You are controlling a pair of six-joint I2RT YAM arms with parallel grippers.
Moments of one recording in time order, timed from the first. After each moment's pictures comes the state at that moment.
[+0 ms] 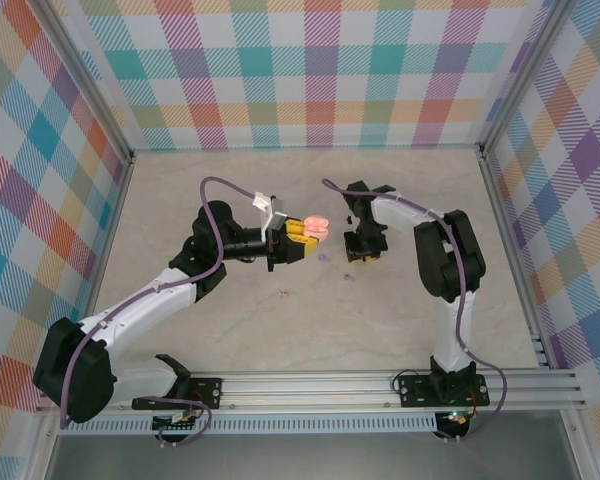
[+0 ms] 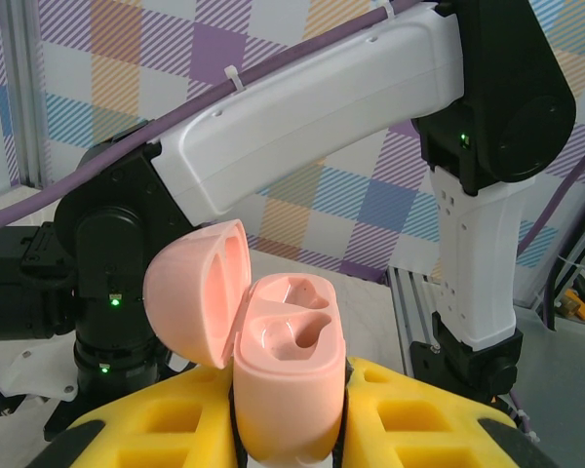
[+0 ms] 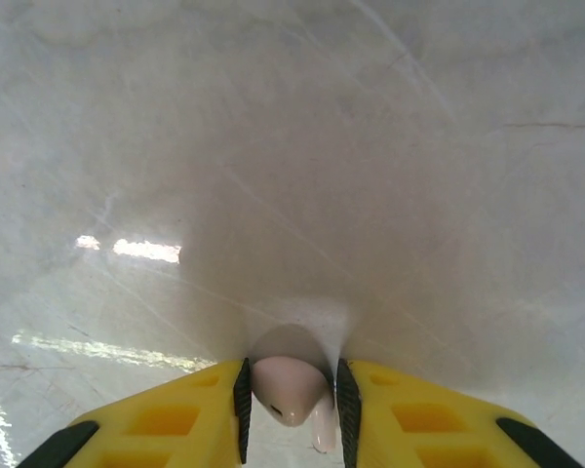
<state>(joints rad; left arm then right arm) -0.59 1.23 0.82 0.36 0.84 -0.16 0.44 2.06 1.48 -0.98 -0.06 0.26</state>
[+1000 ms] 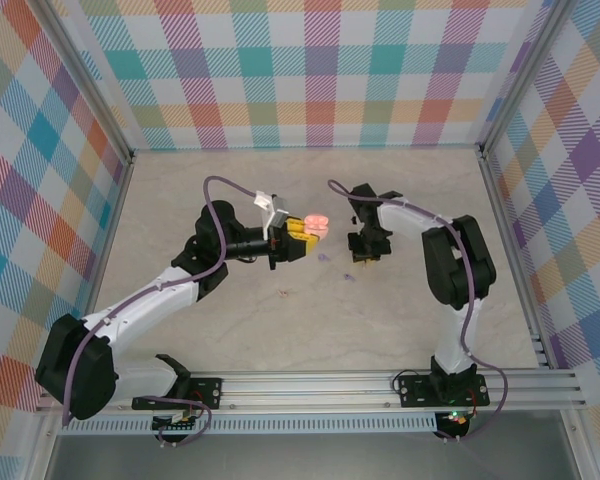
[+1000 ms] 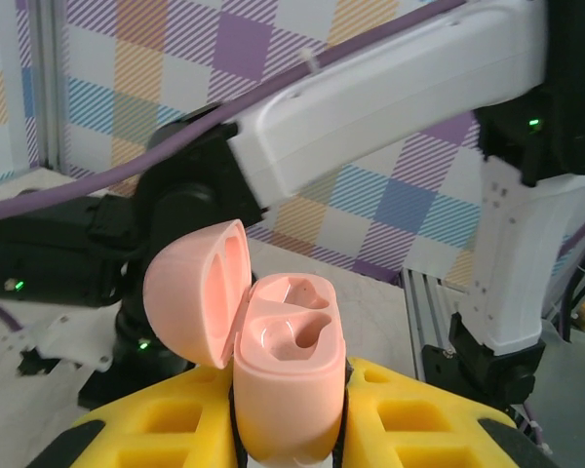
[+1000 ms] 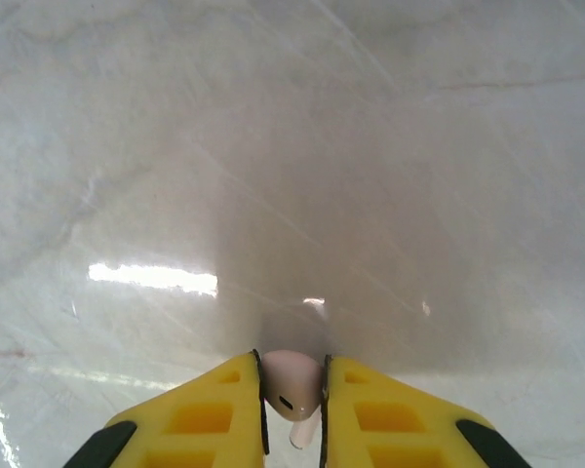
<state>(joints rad) -0.59 1.26 0.82 0.36 0.79 -0.19 0.42 1.95 1.34 -0.86 -0.06 0.31</state>
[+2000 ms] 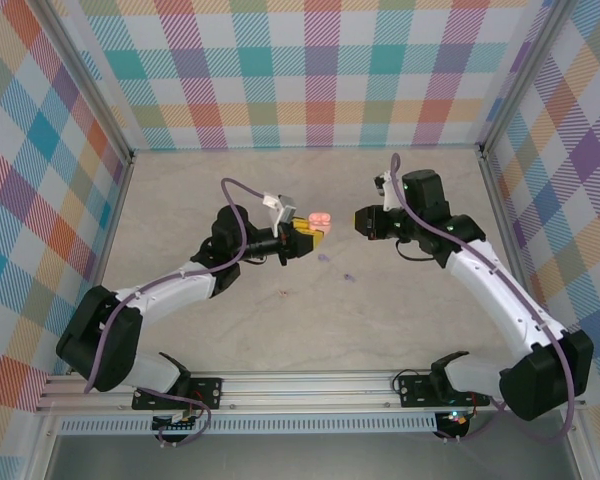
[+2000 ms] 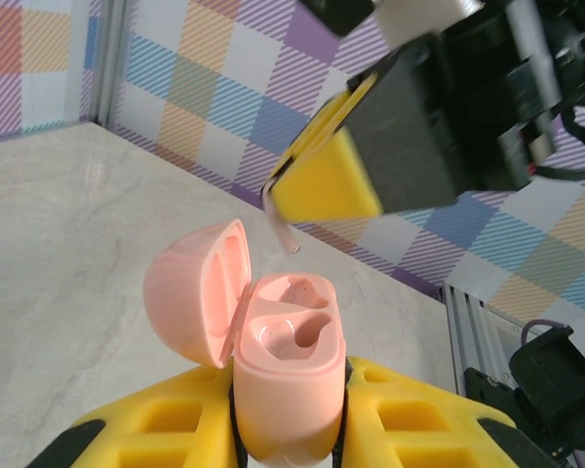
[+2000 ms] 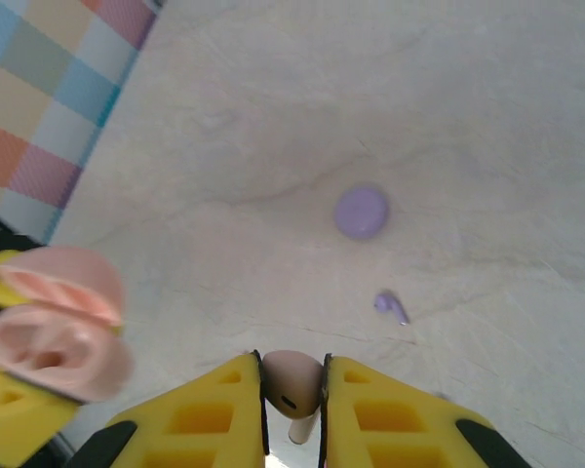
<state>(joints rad) -0.59 1.42 0.77 0.55 0.71 -0.29 0.41 1.21 1.14 -0.58 -0.40 0.34</state>
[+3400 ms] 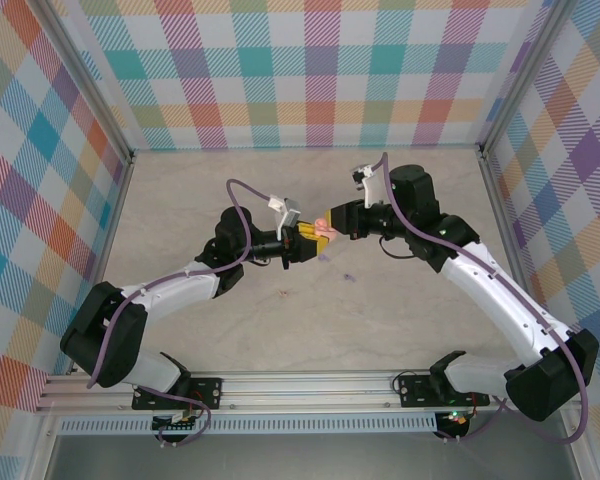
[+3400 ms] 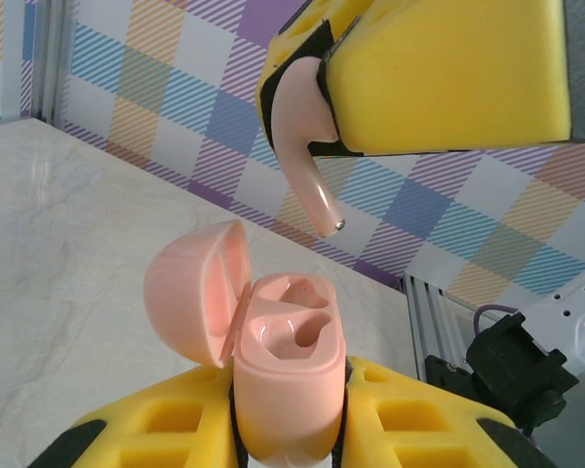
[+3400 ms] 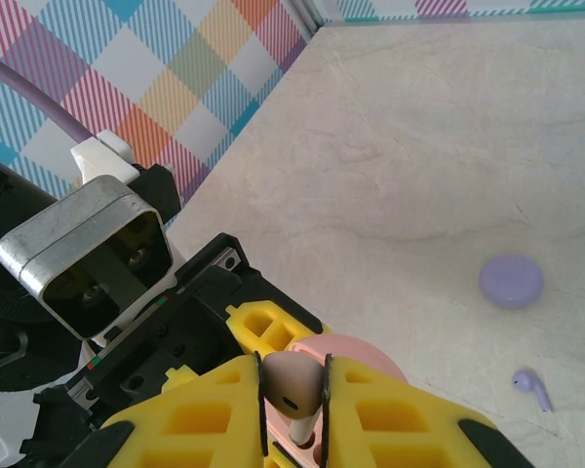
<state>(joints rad) -0.61 1.44 0.77 0.60 0.77 -0.32 0.55 1.22 1.20 -0.47 -0.47 0.36</state>
